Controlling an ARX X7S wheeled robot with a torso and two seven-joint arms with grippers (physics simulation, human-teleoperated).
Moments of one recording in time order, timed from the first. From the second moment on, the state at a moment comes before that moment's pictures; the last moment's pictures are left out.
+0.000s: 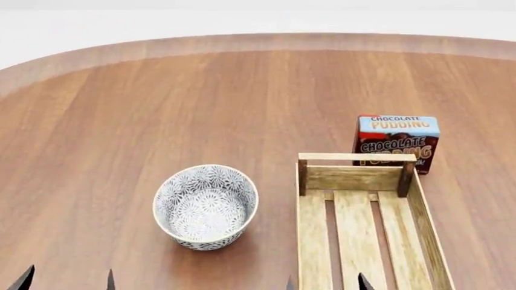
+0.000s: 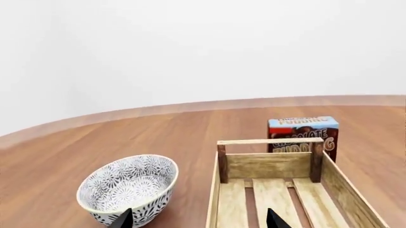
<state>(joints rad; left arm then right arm) -0.02 -0.19 0.21 0.12 0.00 -0.17 -0.31 -0.05 0.25 -0.22 -0.23 0.32 0.07 0.16</state>
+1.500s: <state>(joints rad) -0.06 -0.25 0.17 0.46 -0.12 -0.49 -0.27 0.13 0.38 -0.20 -0.63 0.47 0.61 0.34</state>
